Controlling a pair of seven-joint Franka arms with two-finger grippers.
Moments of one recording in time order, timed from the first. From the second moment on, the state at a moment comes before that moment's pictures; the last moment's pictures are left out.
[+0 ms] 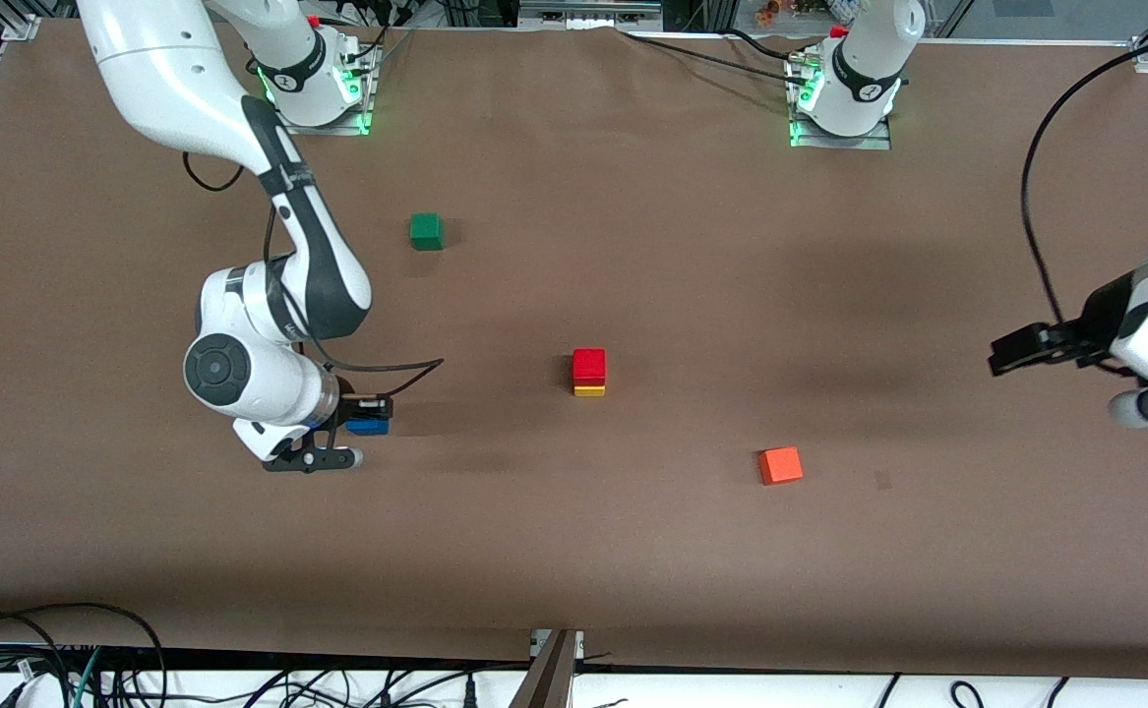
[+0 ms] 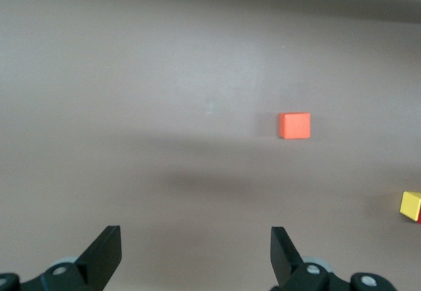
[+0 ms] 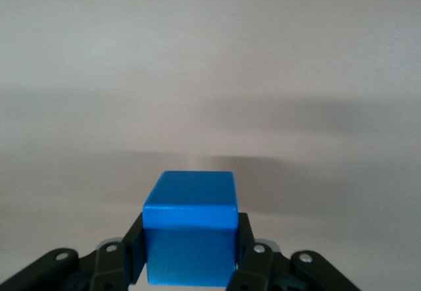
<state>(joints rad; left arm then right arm) 0.12 0.35 -0.17 -1.20 0.06 1.53 -0.18 0.35 0.67 -0.05 -1.43 0.15 2.05 0.22</state>
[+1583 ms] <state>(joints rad) 0.16 0.14 -0.17 -1.51 0.02 1.52 -0.17 0.80 0.81 -0.07 -1.16 0.12 2.07 0.73</state>
